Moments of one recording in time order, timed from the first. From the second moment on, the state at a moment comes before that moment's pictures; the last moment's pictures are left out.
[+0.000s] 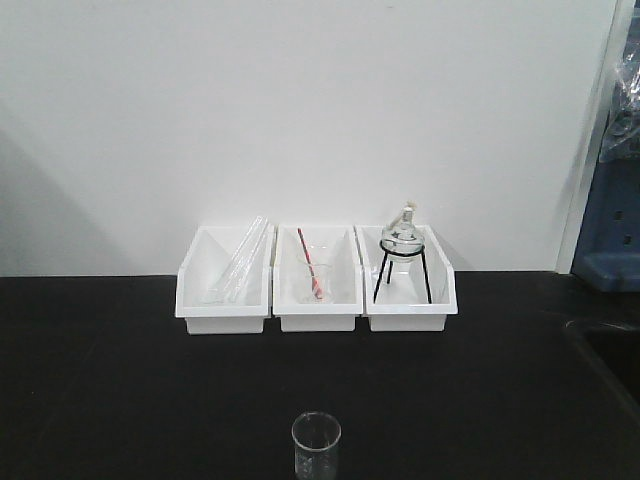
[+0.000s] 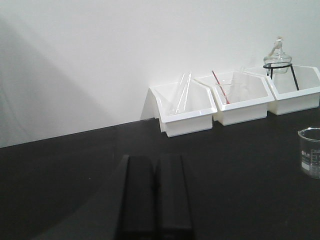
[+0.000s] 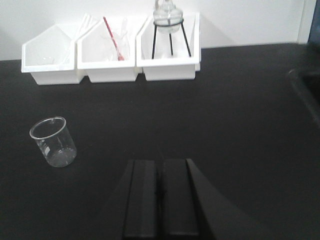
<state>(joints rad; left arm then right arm) -0.13 -0.01 0.03 0.05 0.00 0.09 0.20 0.56 -0.26 -0.08 0.09 0.17</state>
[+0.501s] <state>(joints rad) -0.13 -0.01 0.03 0.05 0.00 0.09 0.20 1.17 -0.27 -0.16 -0.58 0.22</state>
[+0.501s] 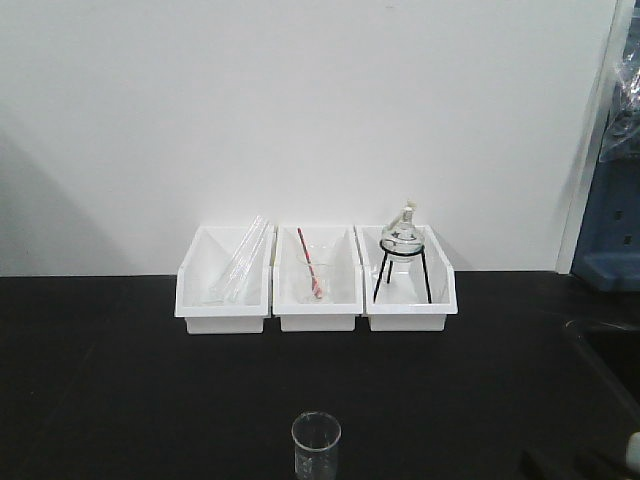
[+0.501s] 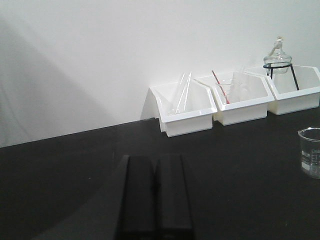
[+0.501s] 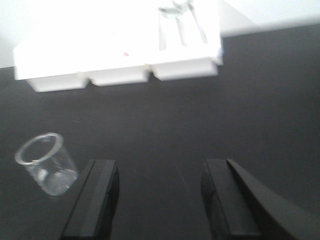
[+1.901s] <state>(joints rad) -0.13 -0.01 0.03 0.05 0.00 0.09 0.43 2.15 -0.96 -0.43 -0.75 0.15</state>
